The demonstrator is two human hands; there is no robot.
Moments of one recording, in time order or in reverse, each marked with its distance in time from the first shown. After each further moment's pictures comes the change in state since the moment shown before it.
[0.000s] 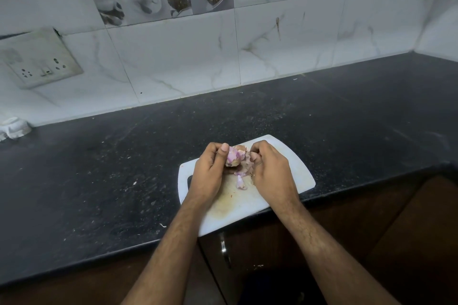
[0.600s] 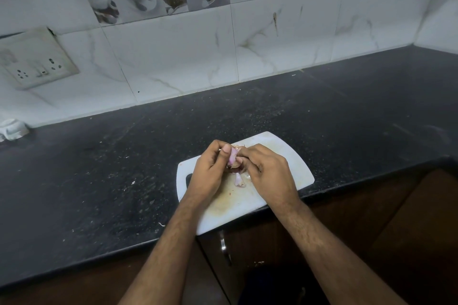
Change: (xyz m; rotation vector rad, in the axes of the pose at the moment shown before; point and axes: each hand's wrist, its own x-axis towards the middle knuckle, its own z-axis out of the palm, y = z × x) left_hand 0.001 -0.005 -0.002 0.012 -0.143 0.041; right_hand -0.008 0.000 -0.001 0.036 0.049 -0.272
